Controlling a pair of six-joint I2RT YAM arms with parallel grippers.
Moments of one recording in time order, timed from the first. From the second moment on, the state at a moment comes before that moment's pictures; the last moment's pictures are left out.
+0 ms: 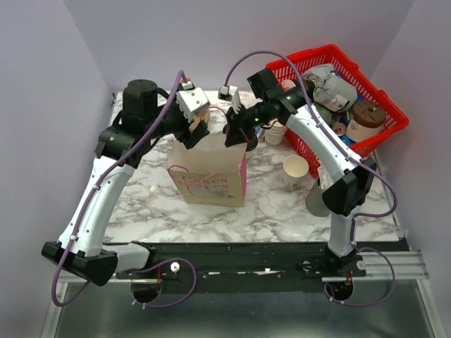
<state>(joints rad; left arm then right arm) -0.40 1.25 1.55 -0.71 0.49 0.48 0.61 1.95 2.12 -1.05 -0.72 -0.29</state>
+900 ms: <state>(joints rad) -0.27 1.53 1.68 -1.04 0.67 0.66 0.62 1.98 2.18 -1.05 -0.65 -0.35</state>
